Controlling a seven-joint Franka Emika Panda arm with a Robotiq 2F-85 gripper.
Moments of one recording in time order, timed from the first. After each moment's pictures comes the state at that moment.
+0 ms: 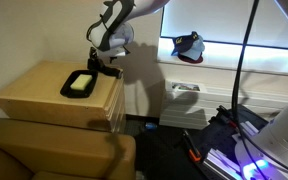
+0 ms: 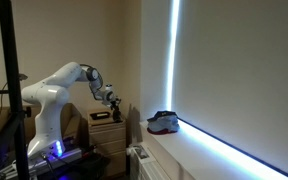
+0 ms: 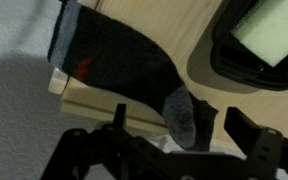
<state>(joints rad) 0.28 0.97 -0.01 -1.40 0.05 2.80 0.37</state>
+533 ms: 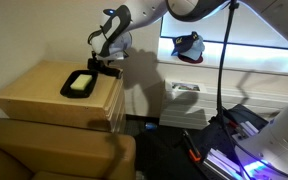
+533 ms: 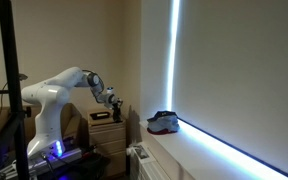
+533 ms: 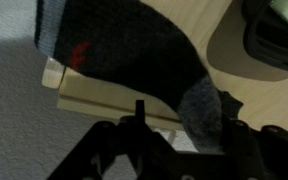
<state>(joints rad) 0.29 1.11 -0.06 -1.22 0.05 2.80 0.42</state>
